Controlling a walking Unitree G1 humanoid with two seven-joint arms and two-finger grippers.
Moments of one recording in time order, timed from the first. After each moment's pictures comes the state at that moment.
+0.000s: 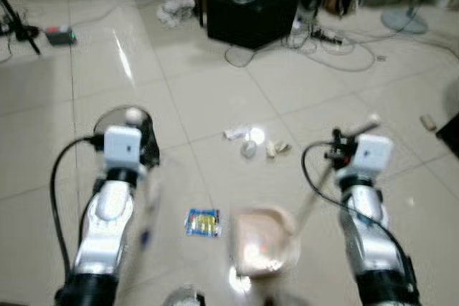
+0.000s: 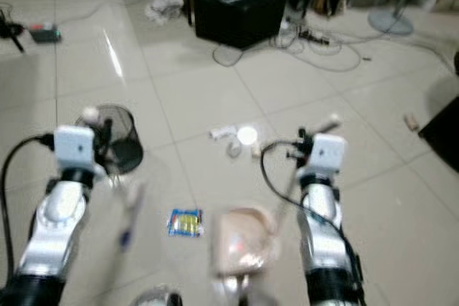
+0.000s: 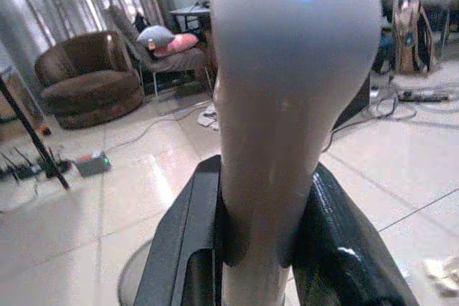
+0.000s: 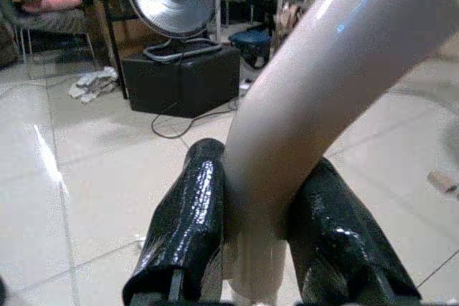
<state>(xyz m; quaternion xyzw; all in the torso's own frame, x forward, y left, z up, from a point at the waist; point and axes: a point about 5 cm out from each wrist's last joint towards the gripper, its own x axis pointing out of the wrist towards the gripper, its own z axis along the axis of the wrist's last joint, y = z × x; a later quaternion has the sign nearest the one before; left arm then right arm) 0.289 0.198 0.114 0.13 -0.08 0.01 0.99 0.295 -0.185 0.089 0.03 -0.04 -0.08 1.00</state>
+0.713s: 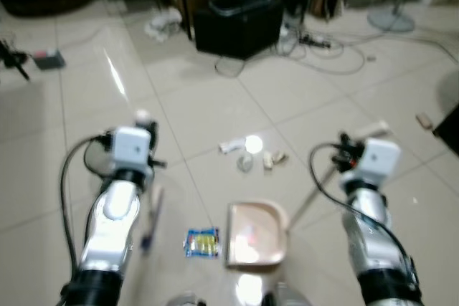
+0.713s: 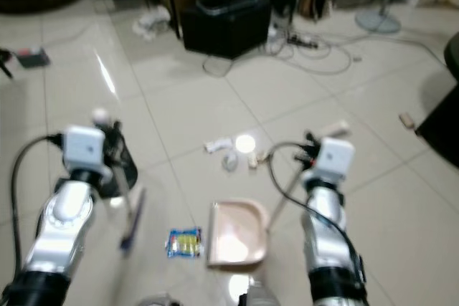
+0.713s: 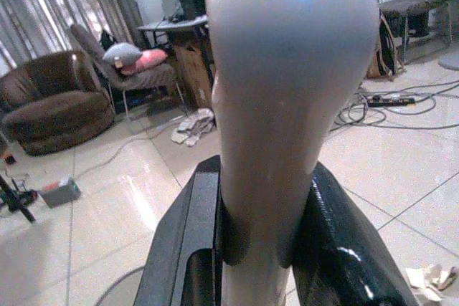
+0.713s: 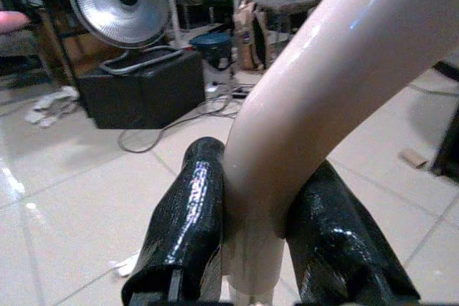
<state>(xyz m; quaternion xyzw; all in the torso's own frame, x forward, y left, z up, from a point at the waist) 0.292 0.190 0.107 0.13 -0.07 -0.01 0.99 0.294 -0.203 0.079 0.03 -0.03 -0.11 0.99</state>
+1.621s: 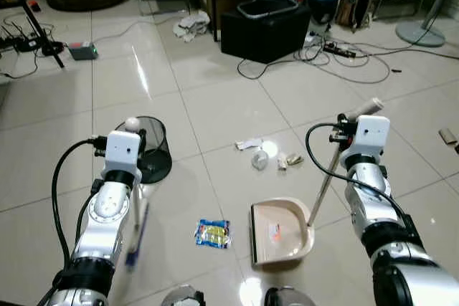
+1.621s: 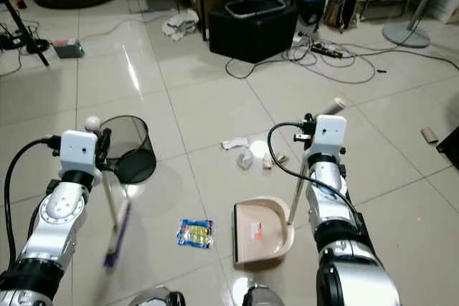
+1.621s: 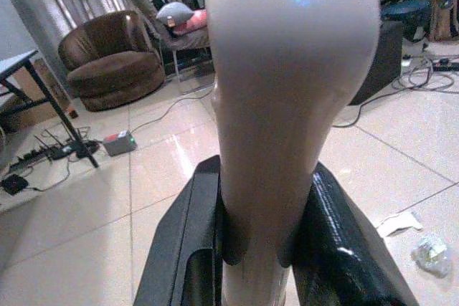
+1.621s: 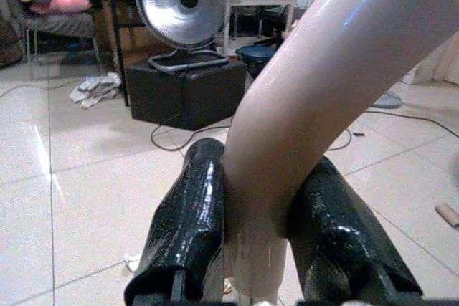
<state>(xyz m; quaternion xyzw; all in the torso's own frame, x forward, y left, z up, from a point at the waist) 0.303 0.218 0.089 0.14 -0.02 0.02 0.99 0.340 -0.210 0.091 -0.04 -0.03 -0.07 1.00</state>
